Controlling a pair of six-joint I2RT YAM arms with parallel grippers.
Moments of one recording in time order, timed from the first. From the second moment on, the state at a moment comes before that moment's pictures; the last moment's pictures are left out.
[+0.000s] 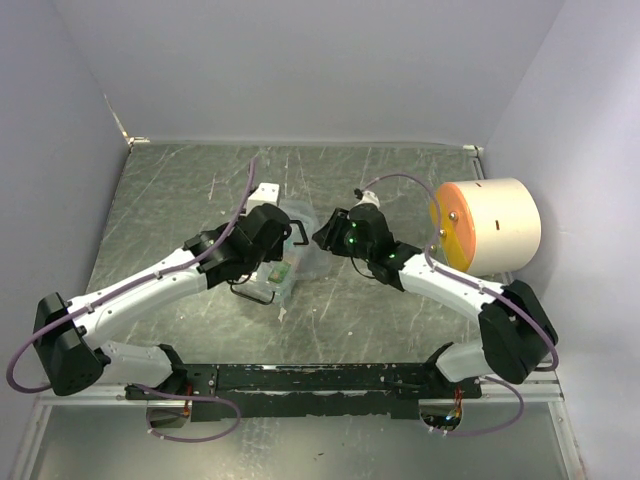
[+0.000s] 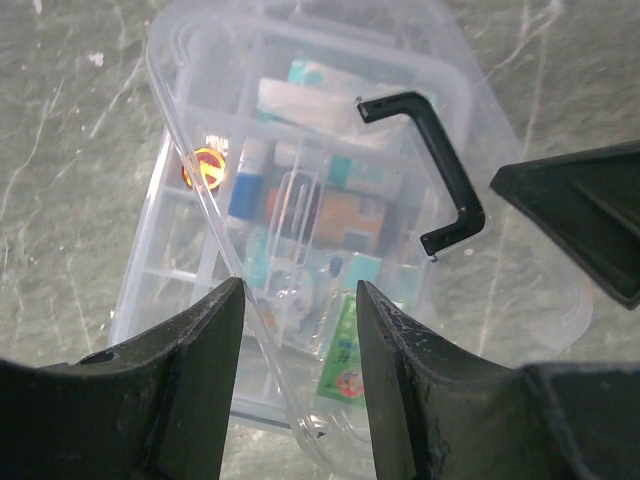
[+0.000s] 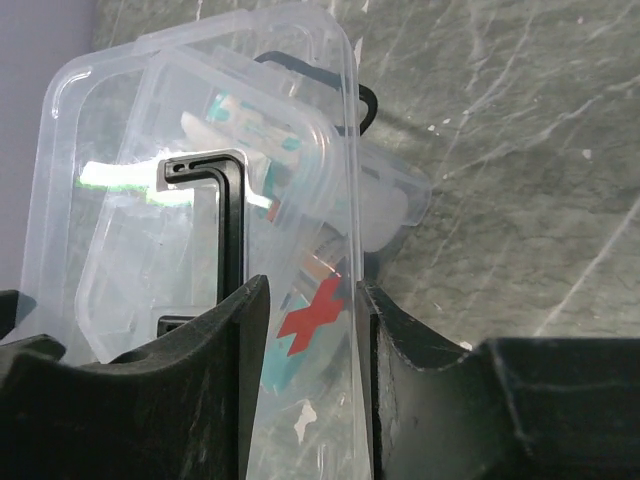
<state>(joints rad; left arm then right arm) -0.92 1.30 1.15 -0.60 -0.57 -0.55 0.68 1.37 0.81 0.08 0.05 0.77</state>
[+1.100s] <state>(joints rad) -0.89 1.28 1.04 -0.59 -0.52 -0.62 0.58 1.43 0.91 0.03 -0.21 0.67</state>
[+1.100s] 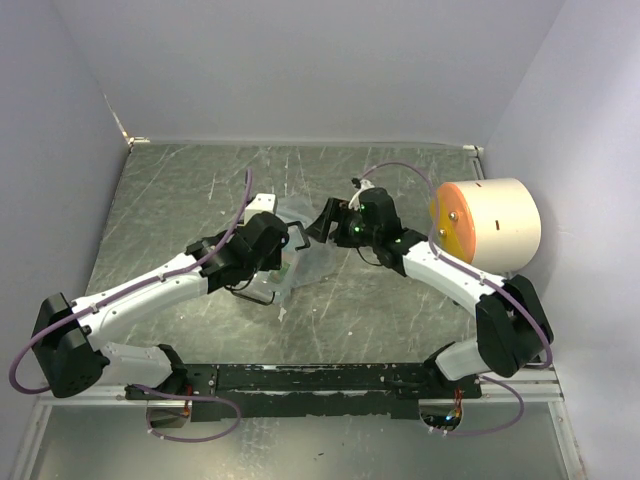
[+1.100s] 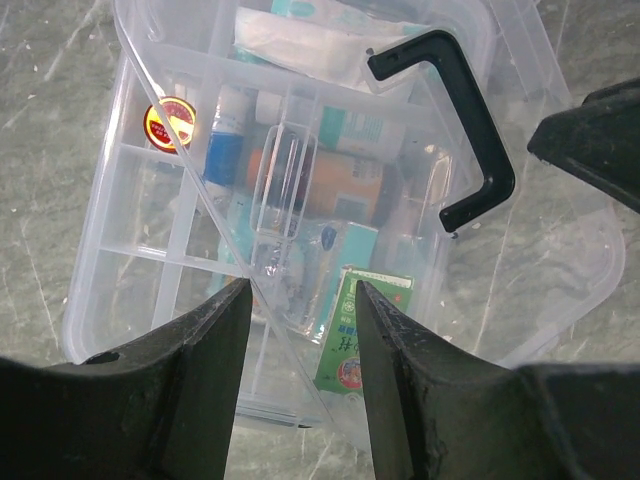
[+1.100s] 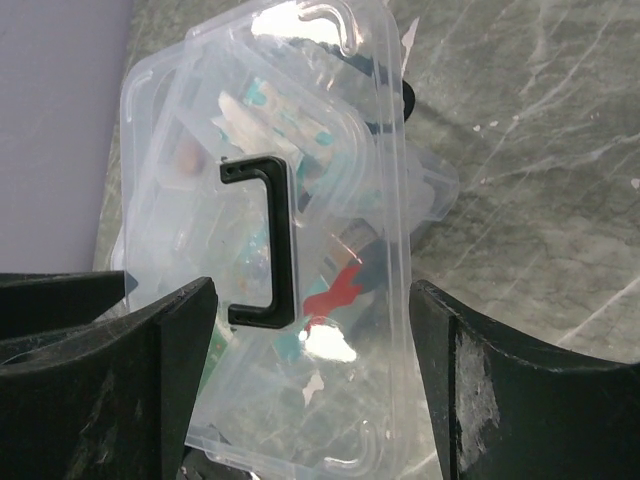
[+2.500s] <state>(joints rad) -0.80 1.25 1.04 -0.57 -0.49 -0.62 0.47 1.34 0.55 0.59 -0.56 1.07</state>
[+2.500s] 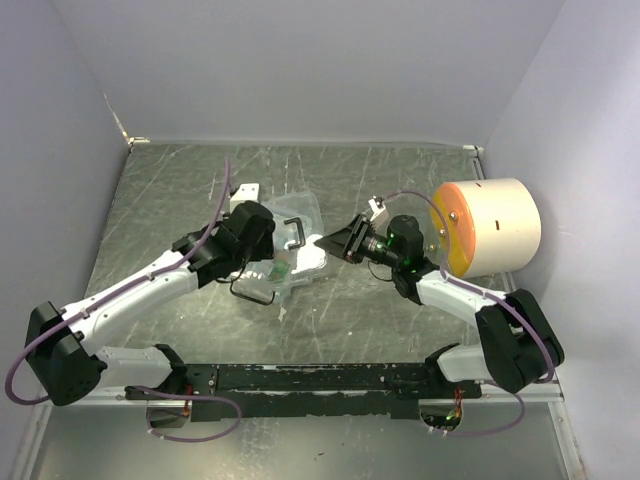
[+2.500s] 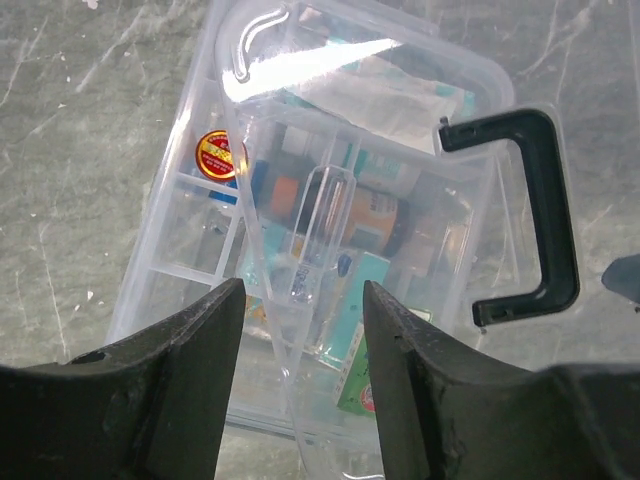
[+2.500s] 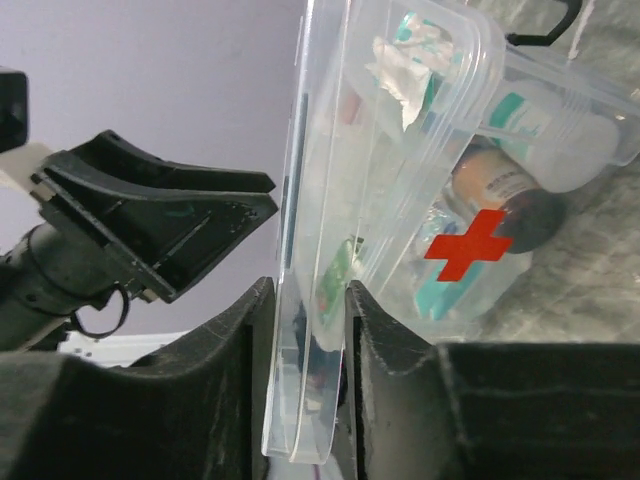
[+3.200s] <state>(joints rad) -0.49 1.15 1.06 -0.57 -0.35 -0.64 0.48 1.33 0.50 0.70 -0.52 1.23</state>
